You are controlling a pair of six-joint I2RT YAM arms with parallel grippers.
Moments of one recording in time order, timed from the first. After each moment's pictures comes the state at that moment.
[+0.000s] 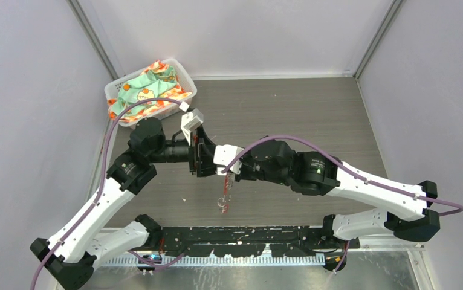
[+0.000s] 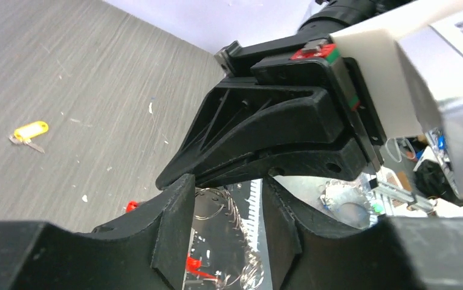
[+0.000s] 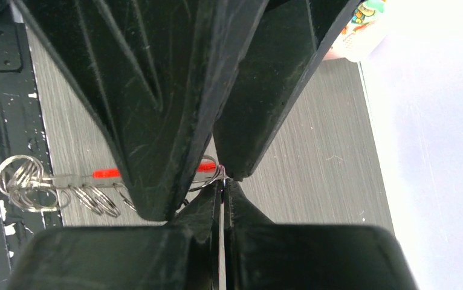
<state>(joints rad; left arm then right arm) -0.63 0.90 1.03 -0.24 0.84 -0.36 1.26 1.21 1.36 -0.63 0.19 -0.45</state>
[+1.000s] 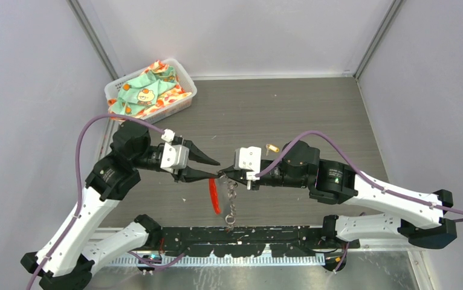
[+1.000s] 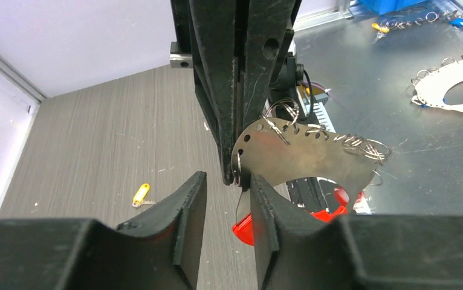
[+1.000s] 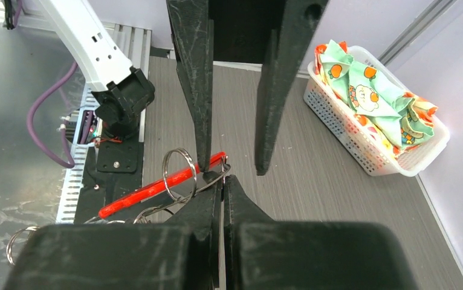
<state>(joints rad) -0.63 0.84 1.18 -0.54 1.03 0.41 1.27 1.04 1.20 -0.28 -0.15 -0.32</state>
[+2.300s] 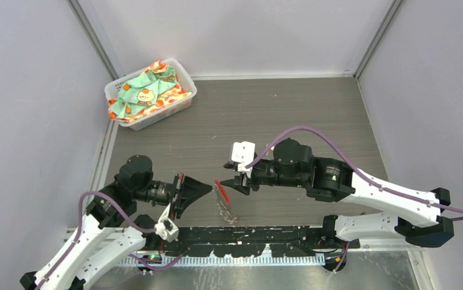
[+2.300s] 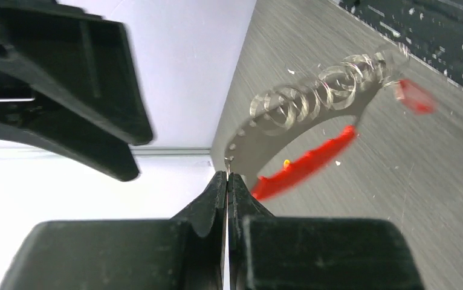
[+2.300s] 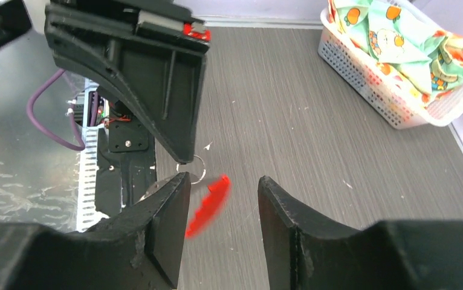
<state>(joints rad) -0.68 0.57 0.86 -0.71 0.97 1.59 1.26 1.09 1.24 -0.40 -0.09 -0.23</state>
